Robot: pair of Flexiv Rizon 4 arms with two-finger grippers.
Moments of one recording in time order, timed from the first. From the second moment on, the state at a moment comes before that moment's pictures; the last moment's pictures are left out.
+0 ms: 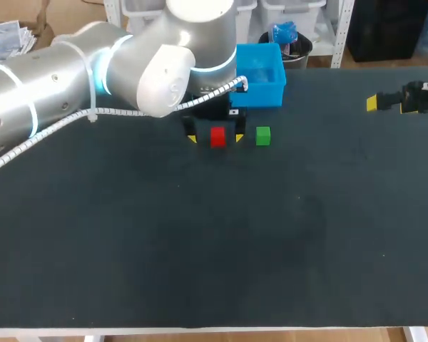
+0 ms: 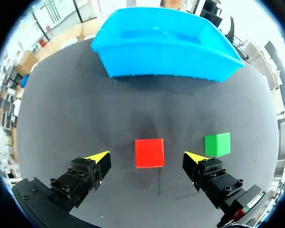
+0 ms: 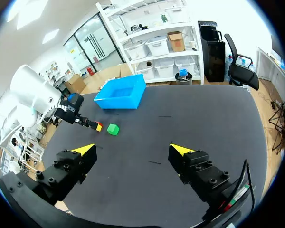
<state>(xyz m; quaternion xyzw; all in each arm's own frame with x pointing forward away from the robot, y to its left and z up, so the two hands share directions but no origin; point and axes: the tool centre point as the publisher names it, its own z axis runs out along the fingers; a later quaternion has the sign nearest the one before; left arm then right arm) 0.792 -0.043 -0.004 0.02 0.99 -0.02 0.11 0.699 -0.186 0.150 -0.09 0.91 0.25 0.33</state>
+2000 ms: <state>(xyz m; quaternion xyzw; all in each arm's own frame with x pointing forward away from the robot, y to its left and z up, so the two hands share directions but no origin) 0.835 -0.014 0.138 0.15 0.96 -0.05 0.23 0.699 -0.186 0.150 -0.09 0.91 0.25 0.33</state>
